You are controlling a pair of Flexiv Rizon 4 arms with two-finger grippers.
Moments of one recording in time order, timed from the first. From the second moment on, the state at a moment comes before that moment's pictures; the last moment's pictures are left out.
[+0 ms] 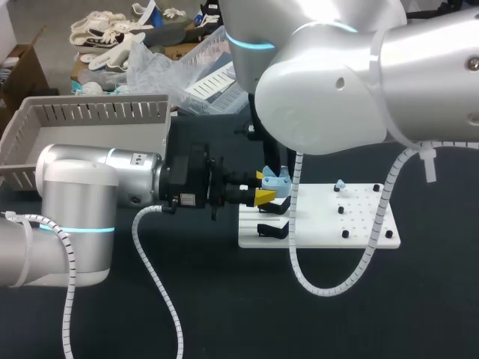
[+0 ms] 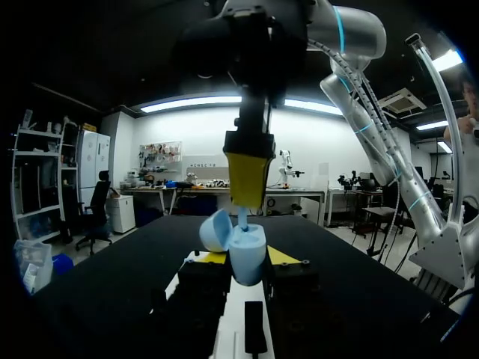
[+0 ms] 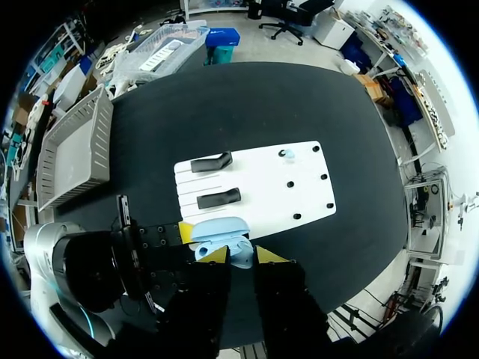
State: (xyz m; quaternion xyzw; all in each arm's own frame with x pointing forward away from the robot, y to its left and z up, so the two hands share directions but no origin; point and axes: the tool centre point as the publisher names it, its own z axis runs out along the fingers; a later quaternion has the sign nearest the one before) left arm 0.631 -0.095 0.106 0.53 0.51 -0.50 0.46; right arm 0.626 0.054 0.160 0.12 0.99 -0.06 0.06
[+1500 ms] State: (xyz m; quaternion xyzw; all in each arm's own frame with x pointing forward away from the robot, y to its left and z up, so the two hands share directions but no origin) left arm 0.631 -0.095 0.106 0.53 0.51 -0.50 0.46; right arm 0.629 0.055 0.149 0.12 0.99 -0.06 0.05
